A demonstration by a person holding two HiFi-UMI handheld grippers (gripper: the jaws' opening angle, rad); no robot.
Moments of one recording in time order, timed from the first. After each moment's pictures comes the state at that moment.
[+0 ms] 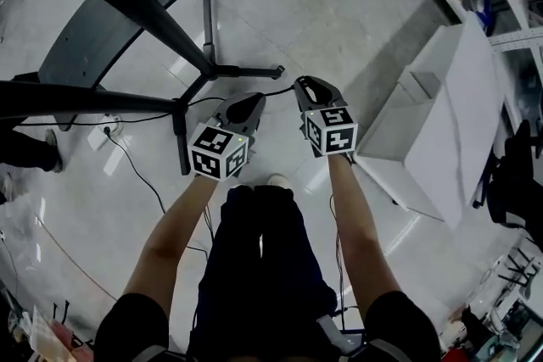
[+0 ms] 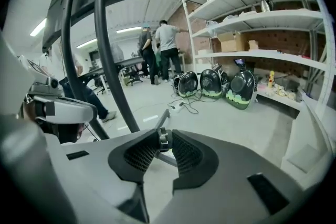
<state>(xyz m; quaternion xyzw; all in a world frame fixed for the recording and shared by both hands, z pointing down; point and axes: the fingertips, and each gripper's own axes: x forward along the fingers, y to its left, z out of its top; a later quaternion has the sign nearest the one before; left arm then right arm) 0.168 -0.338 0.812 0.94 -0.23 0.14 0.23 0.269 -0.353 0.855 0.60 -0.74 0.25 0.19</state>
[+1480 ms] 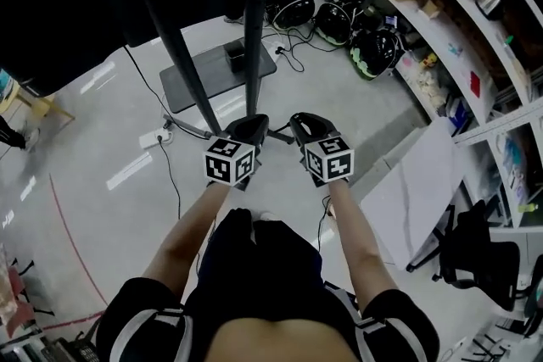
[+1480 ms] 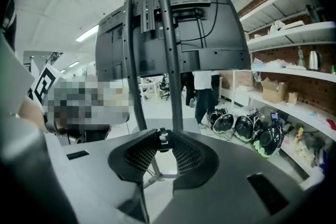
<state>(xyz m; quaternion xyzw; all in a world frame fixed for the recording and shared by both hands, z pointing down) 0.045 -0.273 0.406 0.90 -0.37 0.05 0.20 0.119 -0.281 0.420 0.46 -0.86 0.15 0.18</state>
